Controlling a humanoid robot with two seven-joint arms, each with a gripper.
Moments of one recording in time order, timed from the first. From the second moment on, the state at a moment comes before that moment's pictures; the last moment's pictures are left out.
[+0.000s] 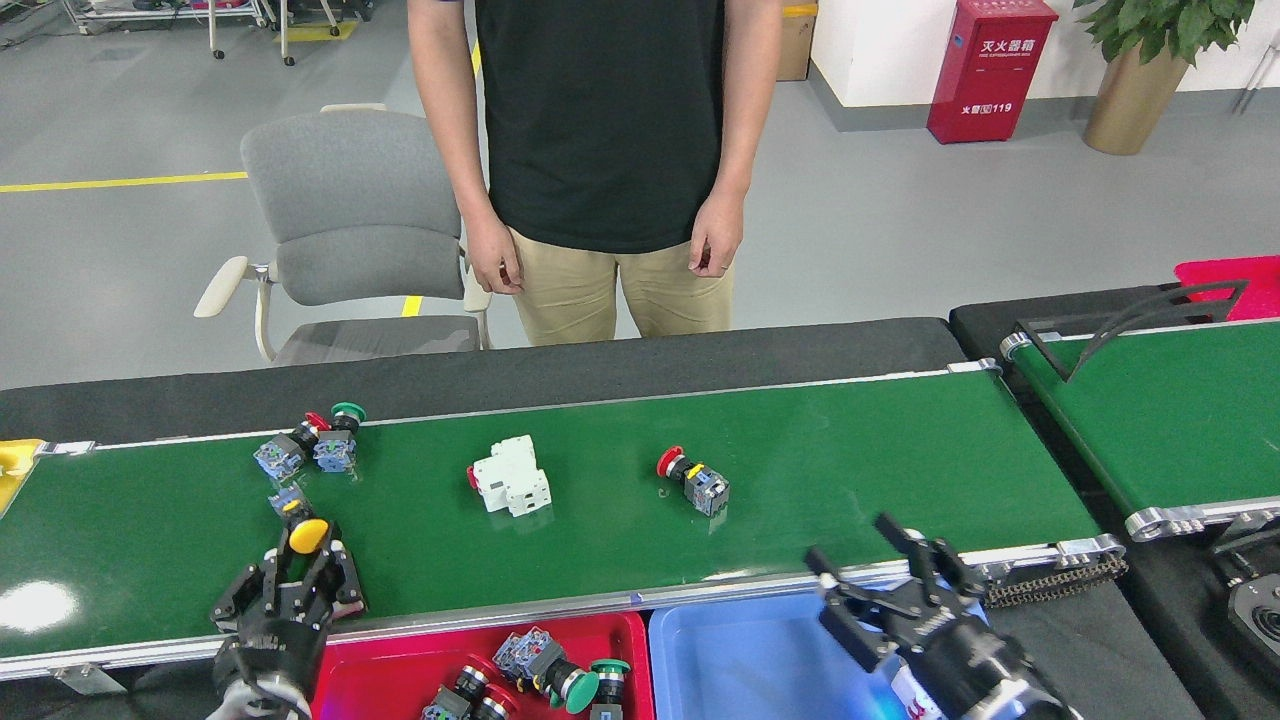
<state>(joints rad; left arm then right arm) 0.16 0.16 0.06 -1.56 -1.45 -0.21 0.04 0.07 0.01 -0.28 -1.53 1.20 -0.58 0.07</state>
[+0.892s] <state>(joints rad) 0.37 0.00 0.35 -1.77 -1.44 -0.23 0.04 0.13 -0.05 -0.42 -1.53 1.30 -0.48 0.01</state>
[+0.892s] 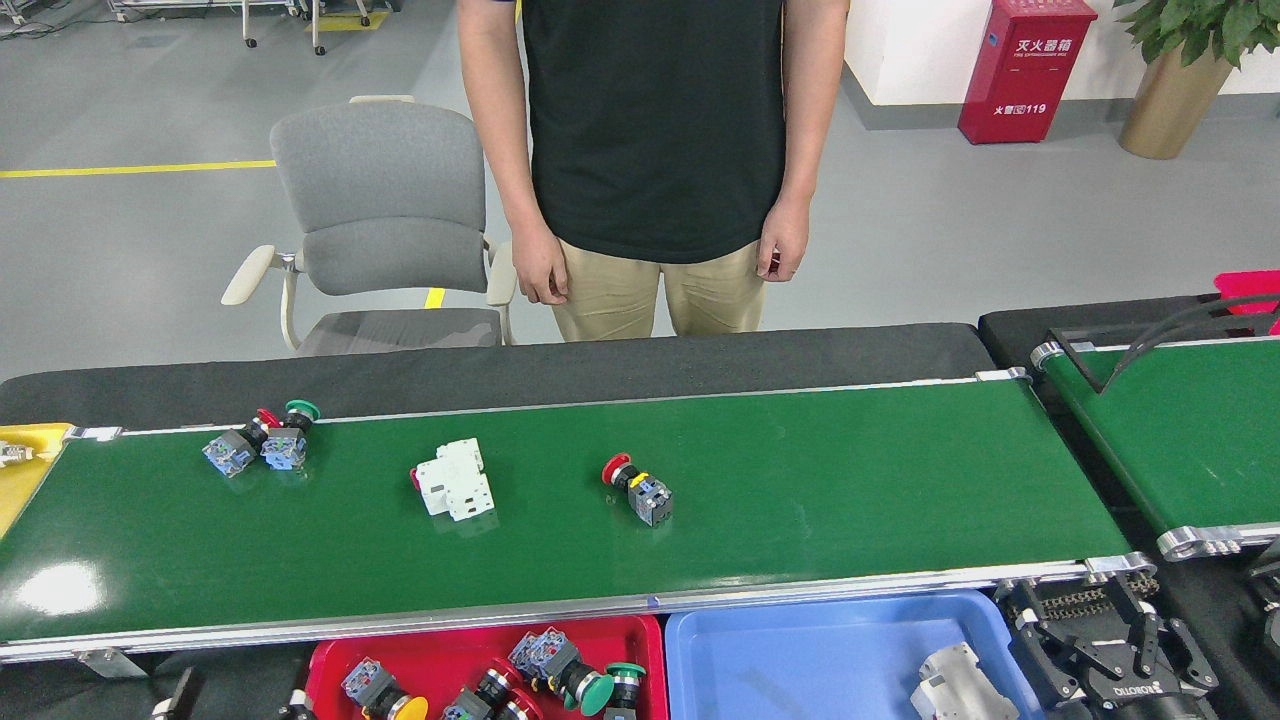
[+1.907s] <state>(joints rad) -0.13 -0.02 0.22 -1.37 -1.63 -0.16 -0.10 0.14 -0.08 -0.35 -1.53 1.30 -0.46 0.01</state>
